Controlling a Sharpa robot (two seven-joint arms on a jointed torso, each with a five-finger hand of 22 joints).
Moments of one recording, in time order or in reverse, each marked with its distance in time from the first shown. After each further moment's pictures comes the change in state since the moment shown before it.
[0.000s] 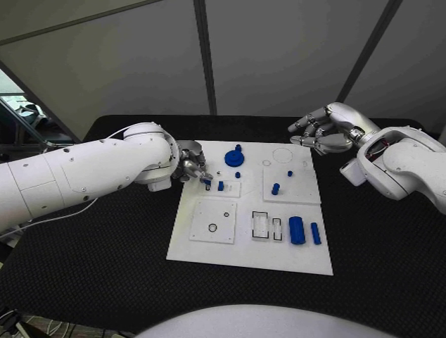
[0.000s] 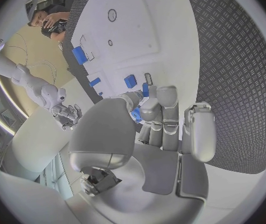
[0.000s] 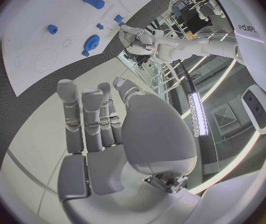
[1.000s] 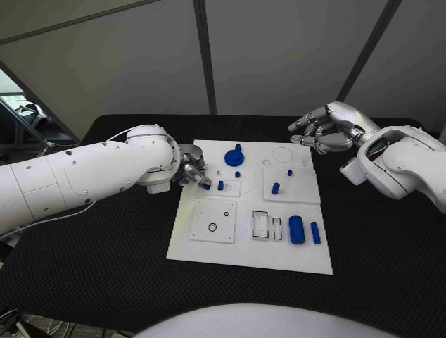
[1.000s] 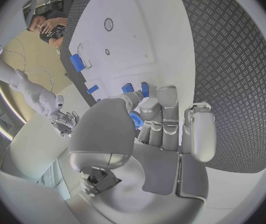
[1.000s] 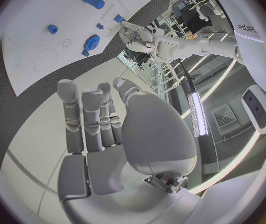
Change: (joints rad) left arm -0.010 0.004 0.001 0.006 -0.027 0.042 -0.026; left_hand -0.008 -0.008 0.014 -0.003 -0.001 0.000 0.001 0.004 0.002 0.002 0.002 -0.006 -0.008 0.000 0.000 0.000 0.001 0.000 0.000 0.000 0.000 0.000; right arm 0.000 -0.001 0.000 0.000 0.000 0.000 0.002; right_hand 0.000 0.000 0.003 -0.003 0.000 0.000 0.000 0.000 0.000 0.000 0.000 0.000 0.000 0.000 0.000 -0.006 0.001 0.000 0.000 0.000 0.000 0.000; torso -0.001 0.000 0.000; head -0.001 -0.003
